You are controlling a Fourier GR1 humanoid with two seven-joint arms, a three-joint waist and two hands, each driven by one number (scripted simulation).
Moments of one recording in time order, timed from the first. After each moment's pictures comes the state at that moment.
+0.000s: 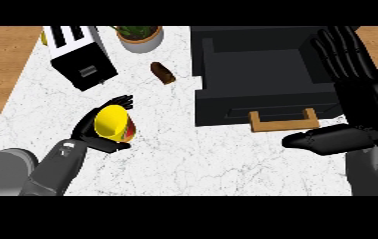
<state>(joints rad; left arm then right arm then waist) -0.60 0.27 0.04 -0.21 -0.11 -0.52 -0.89 -0.30 -0.20 -0.11 -1.86 -0.14 0.19 0.12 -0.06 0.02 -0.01</state>
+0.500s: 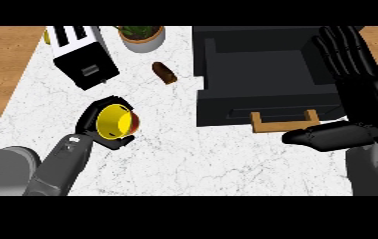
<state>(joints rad) -0.61 0.25 0.06 -0.29 -0.09 -0.38 -1.01 -0.31 -0.20 -0.11 -1.85 -0.13 0.18 0.13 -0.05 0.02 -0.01</state>
